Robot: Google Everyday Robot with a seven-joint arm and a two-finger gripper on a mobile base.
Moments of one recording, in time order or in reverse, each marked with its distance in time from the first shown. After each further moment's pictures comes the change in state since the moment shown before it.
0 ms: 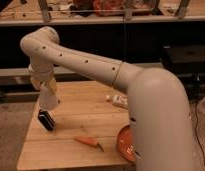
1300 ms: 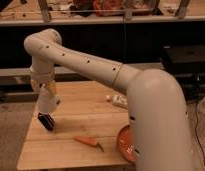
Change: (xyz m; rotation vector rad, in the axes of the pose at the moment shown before) arm -0.011 0.003 0.008 0.007 -0.087 0.013
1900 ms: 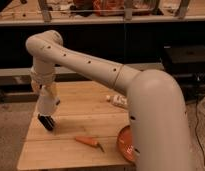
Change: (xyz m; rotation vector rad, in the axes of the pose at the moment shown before) arm -0.005 0.004 0.004 -0.003 -0.036 0.011
